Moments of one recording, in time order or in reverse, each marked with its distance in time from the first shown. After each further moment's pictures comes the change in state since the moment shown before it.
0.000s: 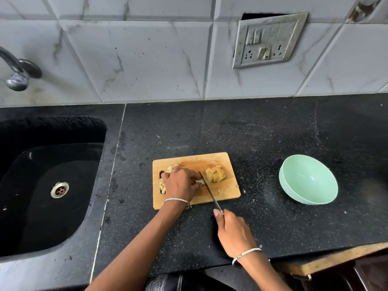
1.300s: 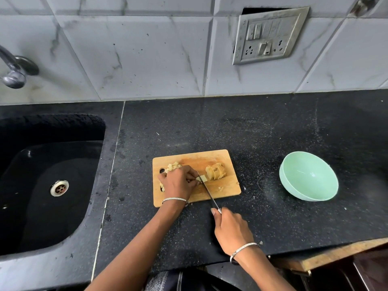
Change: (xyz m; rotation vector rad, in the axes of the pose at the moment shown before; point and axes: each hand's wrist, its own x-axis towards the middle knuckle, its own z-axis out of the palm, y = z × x) left_hand -0.001 -0.010 0.006 -0.186 0.022 -0.066; right_hand -0.004 -0.009 0.002 -0.111 0.000 0.025
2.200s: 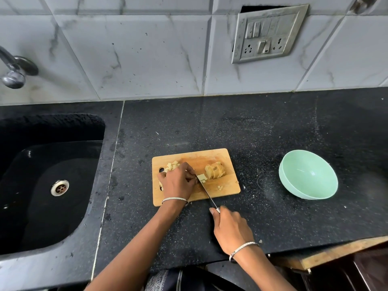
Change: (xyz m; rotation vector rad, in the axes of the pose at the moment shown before) left_hand -0.003 0.003 0.001 0.009 0.031 -0.015; right_hand -0.001 0.001 0.000 -0.050 0.021 -0.049
